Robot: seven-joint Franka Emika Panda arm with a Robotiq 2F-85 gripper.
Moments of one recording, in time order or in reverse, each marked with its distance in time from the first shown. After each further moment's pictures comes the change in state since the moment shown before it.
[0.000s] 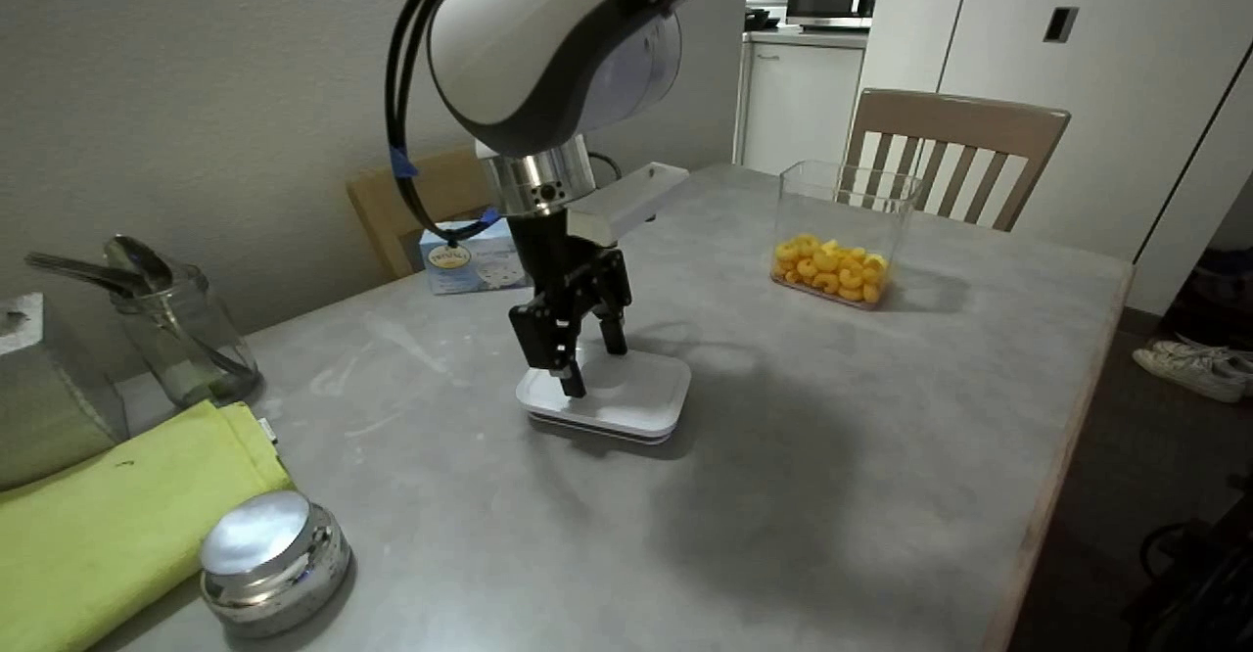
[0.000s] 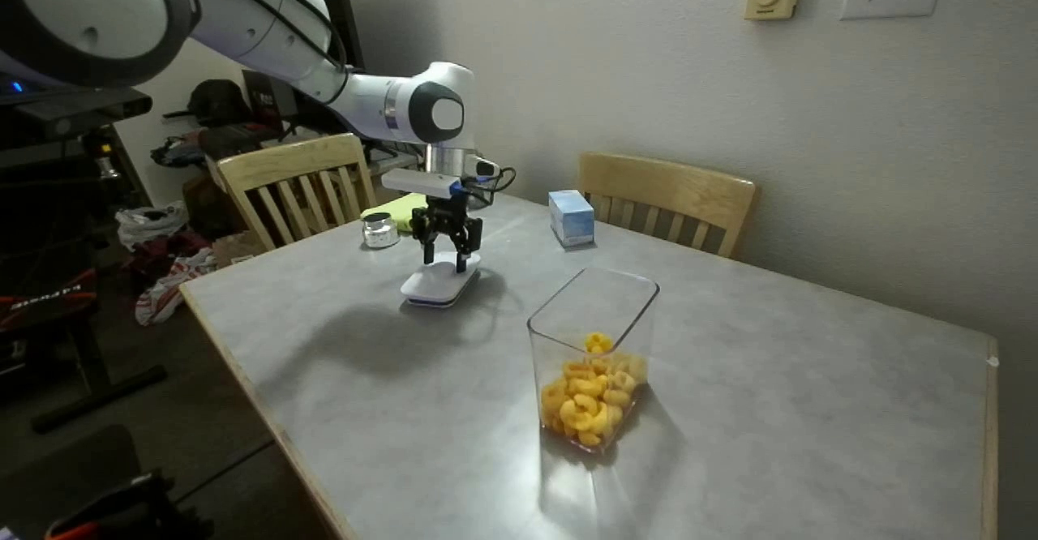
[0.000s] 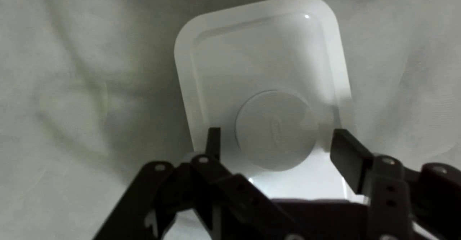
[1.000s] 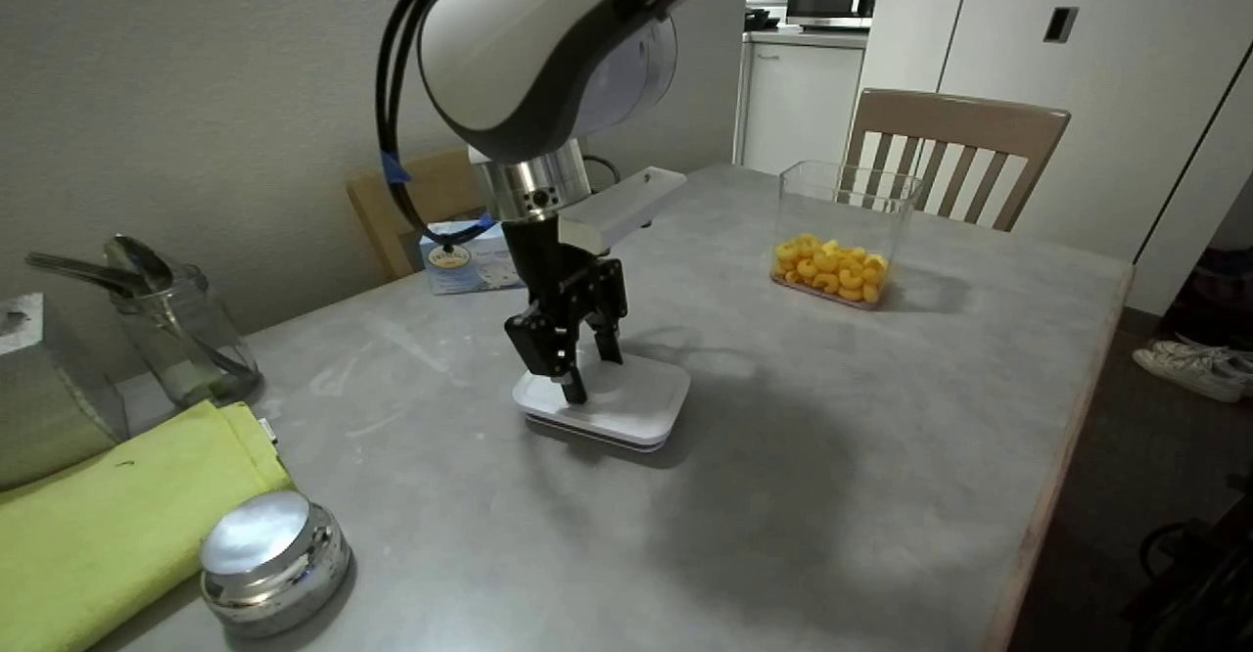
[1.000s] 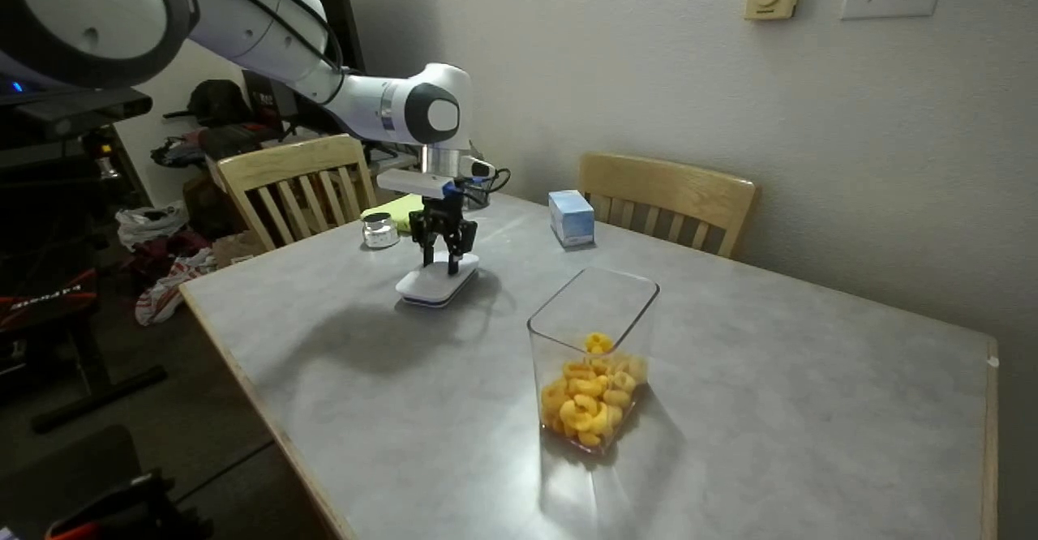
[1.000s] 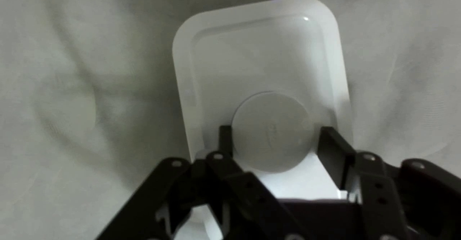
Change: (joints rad) arm 0.011 0.000 0.000 -0.004 0.001 0.000 0.038
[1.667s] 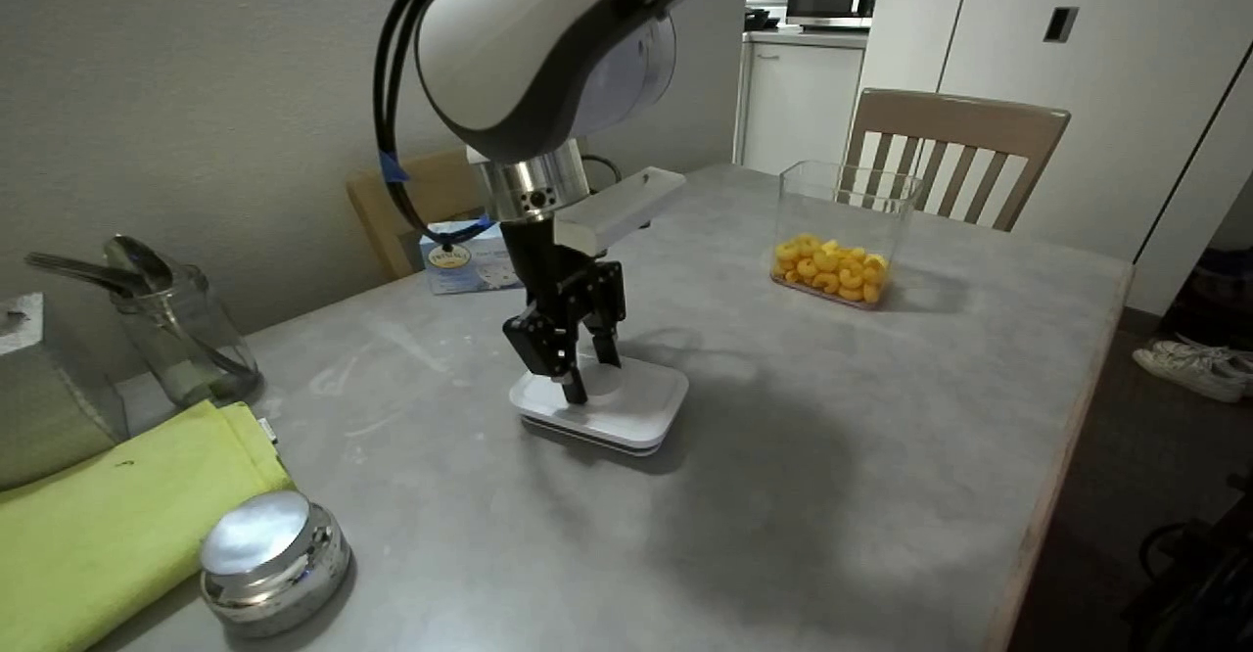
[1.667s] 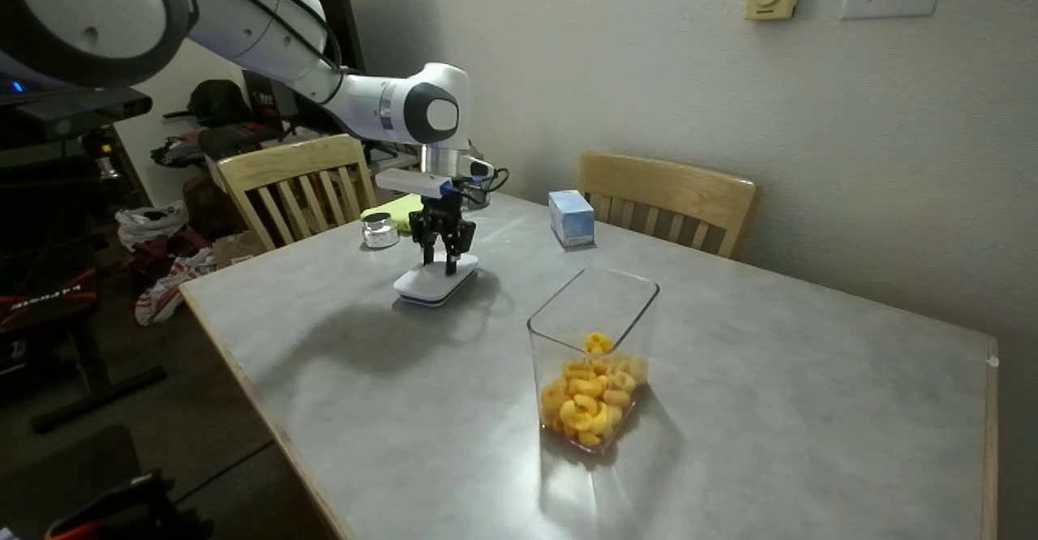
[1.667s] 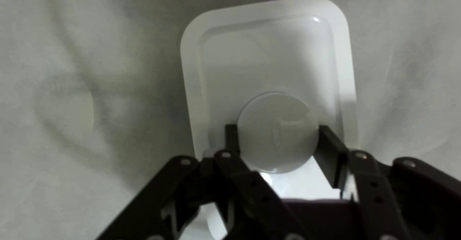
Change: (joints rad) arm 0.002 -0.001 0.000 -0.001 0.001 0.001 0.024
